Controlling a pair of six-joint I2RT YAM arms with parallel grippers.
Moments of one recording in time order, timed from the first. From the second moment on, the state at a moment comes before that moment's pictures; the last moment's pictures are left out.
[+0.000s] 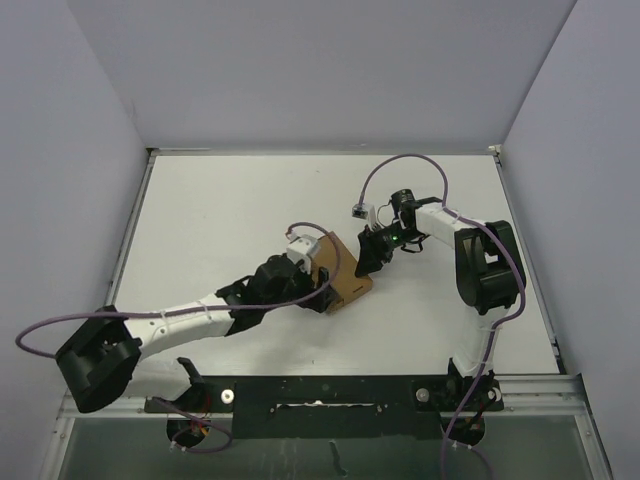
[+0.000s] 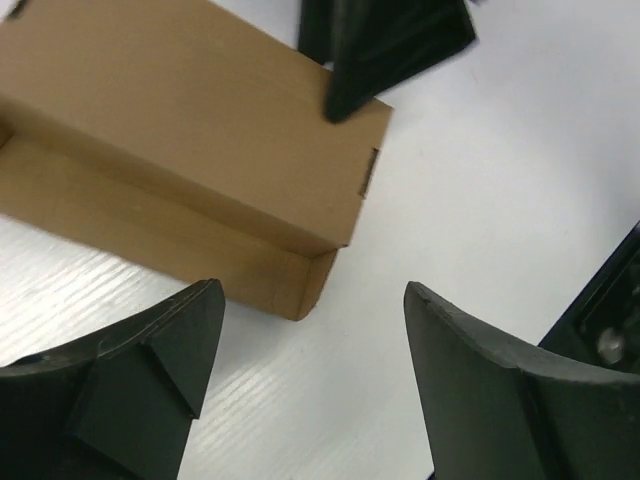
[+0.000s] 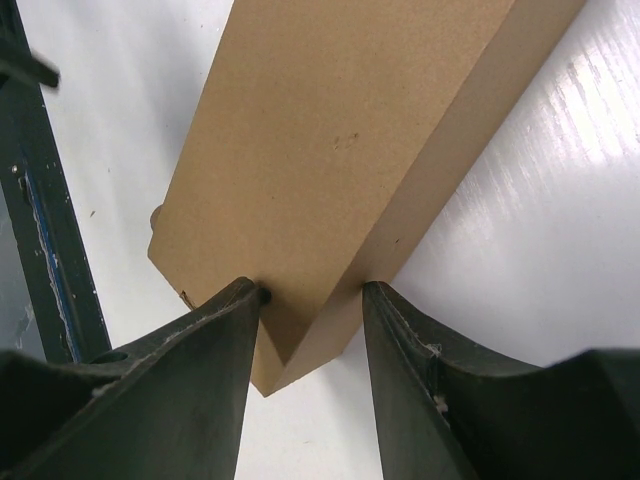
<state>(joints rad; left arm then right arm) -0.97 1.33 0.65 0.18 -0.07 -0.41 0.28 1.94 1.28 -0.74 -0.90 -0.57</state>
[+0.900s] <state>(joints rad) -0.55 1.54 0.51 0.44 0.11 -1.20 0.28 1.94 1.28 -0.74 -0.90 -0.57</state>
